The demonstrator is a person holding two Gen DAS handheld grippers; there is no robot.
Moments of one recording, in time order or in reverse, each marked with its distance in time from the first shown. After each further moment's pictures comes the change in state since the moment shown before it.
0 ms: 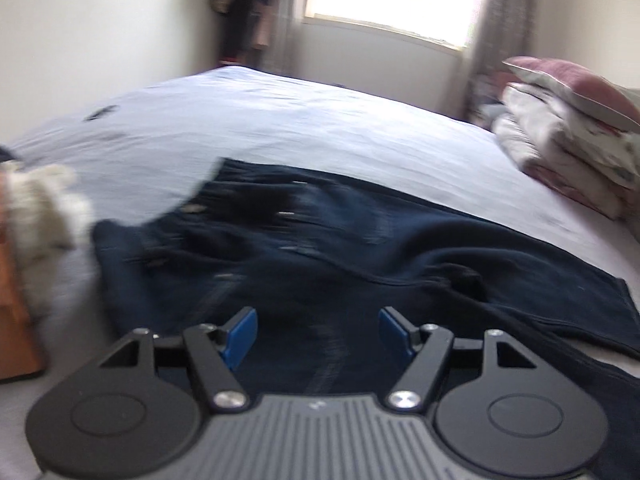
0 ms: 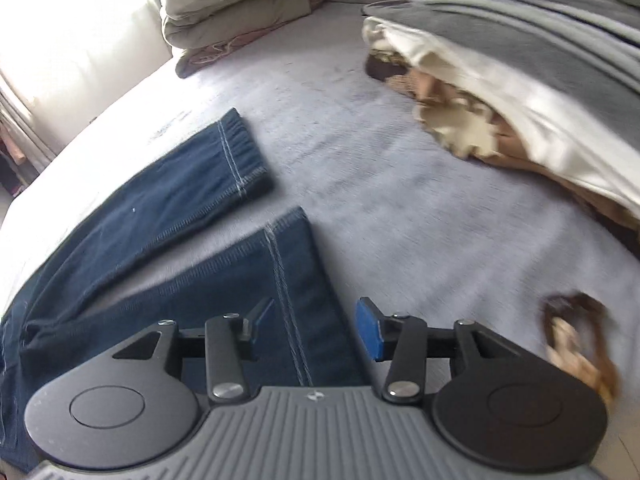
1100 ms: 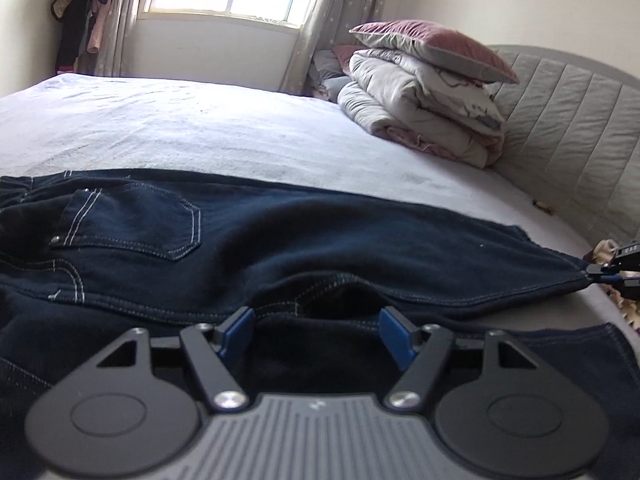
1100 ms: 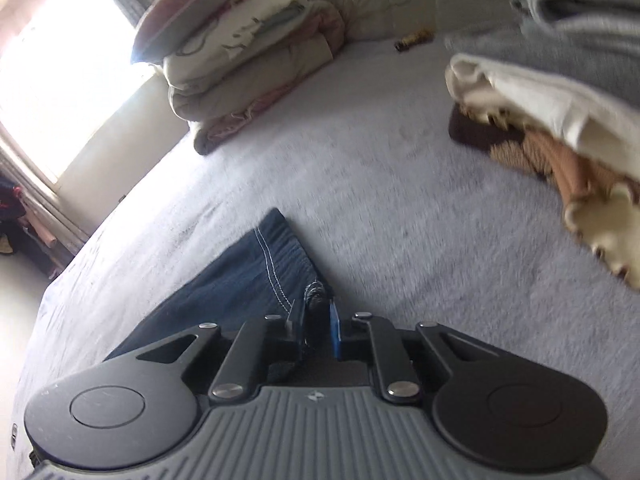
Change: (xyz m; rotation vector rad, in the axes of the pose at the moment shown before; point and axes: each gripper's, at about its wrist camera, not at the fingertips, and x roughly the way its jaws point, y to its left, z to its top) left arm 0.085 -0.050 0.000 0.192 0.019 -0.454; right arm 0.083 0.040 0.090 0.132 -0.169 0.138
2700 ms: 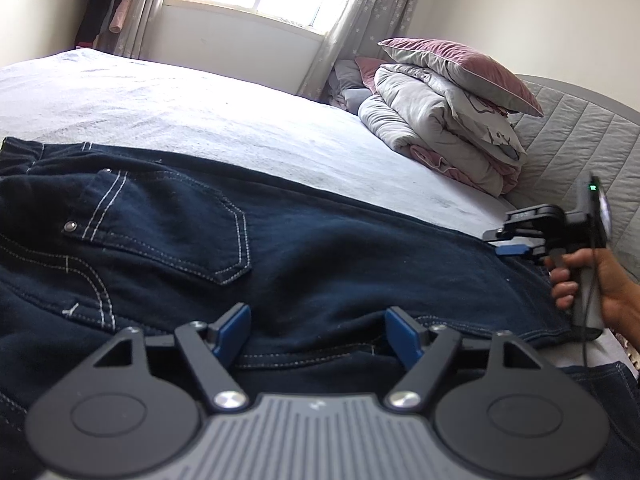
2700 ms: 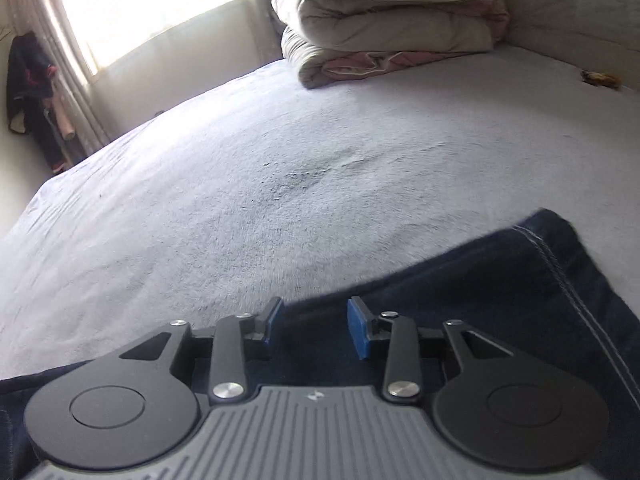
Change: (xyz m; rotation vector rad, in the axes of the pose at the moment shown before) left arm 0.024 0.047 0.004 -0.109 -0.027 -0.009; right arm 0.158 0.181 -0.028 -0.347 0.079 0.020
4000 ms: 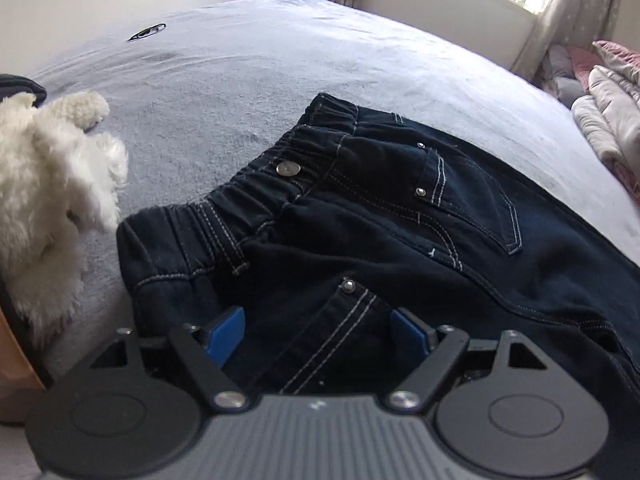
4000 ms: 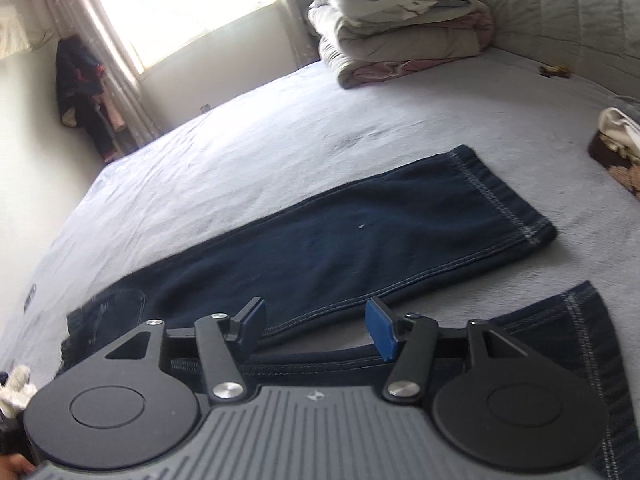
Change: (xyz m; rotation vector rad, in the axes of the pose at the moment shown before) left arm -0.097 0.055 0.018 -0.276 0.180 0.611; right arm -0.224 0.016 -0.098 0.006 0.038 0.106
